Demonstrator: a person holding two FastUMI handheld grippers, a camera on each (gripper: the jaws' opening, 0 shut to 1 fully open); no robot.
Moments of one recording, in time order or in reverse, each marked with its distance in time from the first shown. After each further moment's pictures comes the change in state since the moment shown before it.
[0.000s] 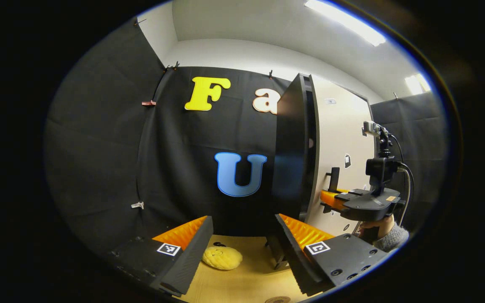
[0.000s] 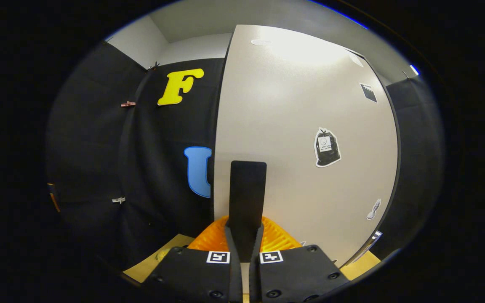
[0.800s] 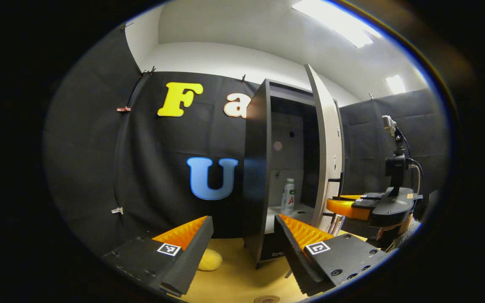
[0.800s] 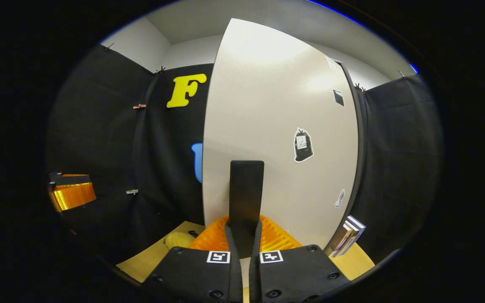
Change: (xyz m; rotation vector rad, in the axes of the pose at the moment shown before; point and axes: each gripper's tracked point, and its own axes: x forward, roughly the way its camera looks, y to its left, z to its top) left arm -0.019 -0.070 0.003 0.038 -0.026 -0.189; right arm -0.094 -0.032 0.009 -0.003 0.035 0.013
